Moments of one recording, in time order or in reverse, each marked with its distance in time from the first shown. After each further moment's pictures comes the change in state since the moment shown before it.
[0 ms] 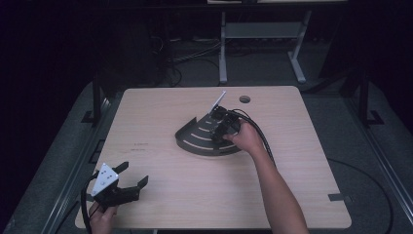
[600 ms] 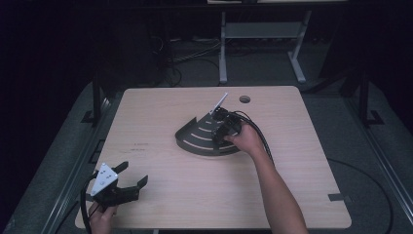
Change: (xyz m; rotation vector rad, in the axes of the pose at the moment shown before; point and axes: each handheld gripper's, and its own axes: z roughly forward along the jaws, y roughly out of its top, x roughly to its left) left arm 0.001 0.000 0.000 0.000 0.002 -0.001; right arm -0.005 -0.006 0.008 -0.001 0.003 0.028
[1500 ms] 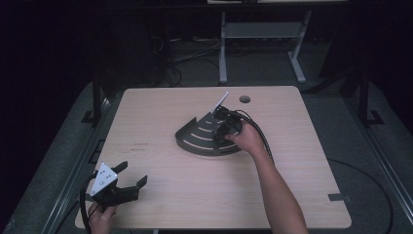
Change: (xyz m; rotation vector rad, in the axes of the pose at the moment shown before) left arm 0.001 0.000 -0.001 -0.005 0.003 -0.006; right arm -0.003 0.000 -0.002 -0.004 -0.012 0.013
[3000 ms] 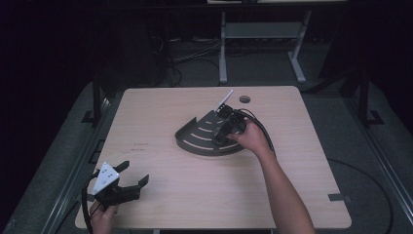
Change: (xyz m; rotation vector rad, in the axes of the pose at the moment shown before) left arm -0.001 0.001 0.004 0.005 -0.010 0.001; right arm -0.002 -0.008 -0.017 -0.021 0.011 0.011
